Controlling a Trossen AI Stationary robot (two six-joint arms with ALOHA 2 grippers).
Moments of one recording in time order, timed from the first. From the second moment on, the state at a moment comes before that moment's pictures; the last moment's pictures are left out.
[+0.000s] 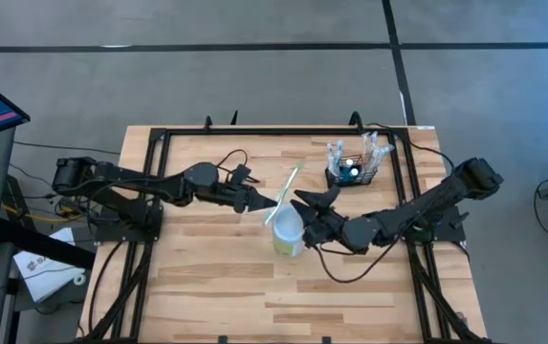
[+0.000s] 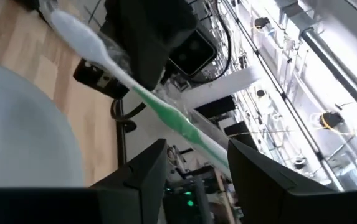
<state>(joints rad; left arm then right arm) 0.04 1.37 0.72 0.64 0.20 -1.09 0.44 1.48 0.91 0.51 1.09 -1.06</state>
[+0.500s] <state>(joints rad) 0.04 1.37 0.74 0.66 0.24 -1.09 0.40 1.56 1.00 0.51 1.07 -1.17</state>
